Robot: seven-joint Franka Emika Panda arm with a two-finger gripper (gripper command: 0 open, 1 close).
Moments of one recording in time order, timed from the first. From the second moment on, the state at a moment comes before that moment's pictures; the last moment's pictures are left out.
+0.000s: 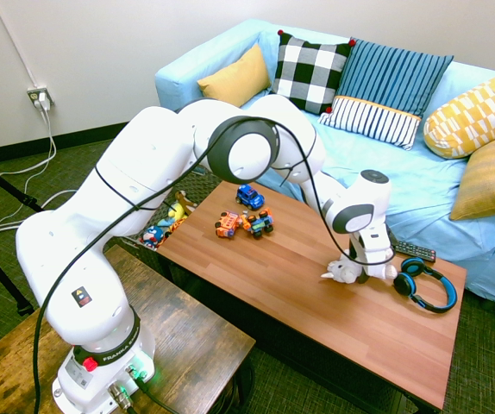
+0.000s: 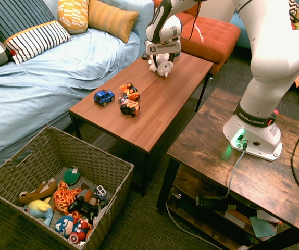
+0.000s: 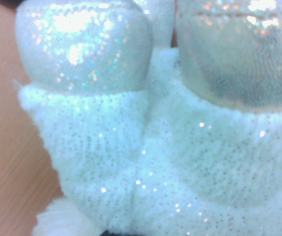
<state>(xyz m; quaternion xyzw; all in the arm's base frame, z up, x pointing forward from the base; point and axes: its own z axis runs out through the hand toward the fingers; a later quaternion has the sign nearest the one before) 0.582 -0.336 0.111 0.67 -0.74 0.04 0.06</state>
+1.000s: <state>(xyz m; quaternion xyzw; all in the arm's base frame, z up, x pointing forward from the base) 0.587 -0.326 0.129 0.76 -0.65 0.03 0.00</state>
